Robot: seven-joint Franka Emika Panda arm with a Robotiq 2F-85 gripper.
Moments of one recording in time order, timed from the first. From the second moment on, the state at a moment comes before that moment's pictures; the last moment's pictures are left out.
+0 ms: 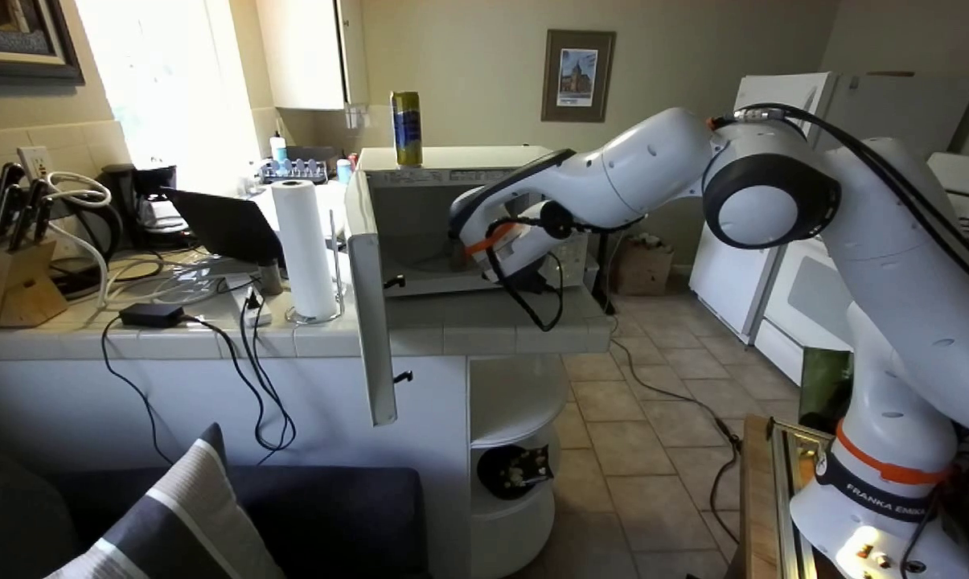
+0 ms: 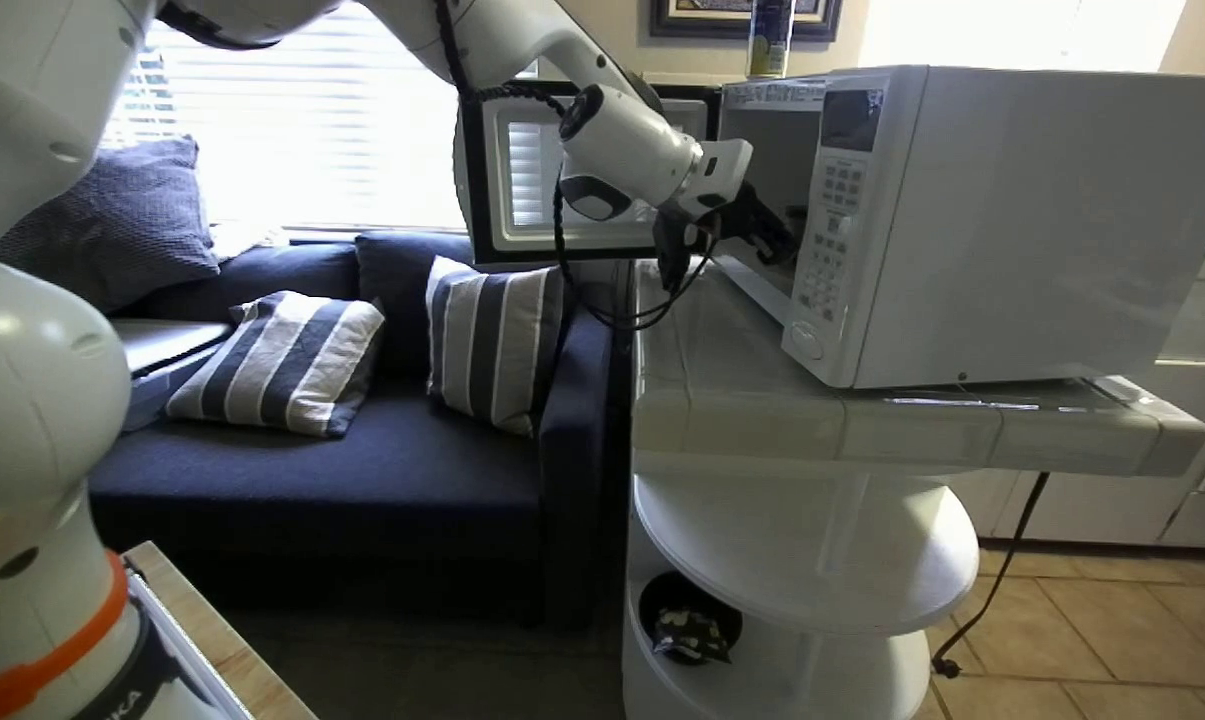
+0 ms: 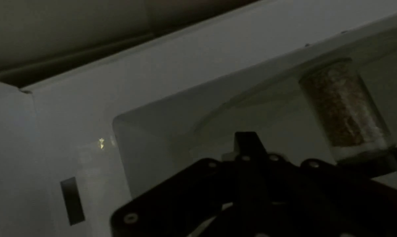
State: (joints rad) arm 0.37 0.68 -0.41 -1.62 1.72 3.64 -0.72
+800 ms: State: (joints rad) arm 0.21 0.76 -0.27 -1.39 1.76 3.64 -0.89
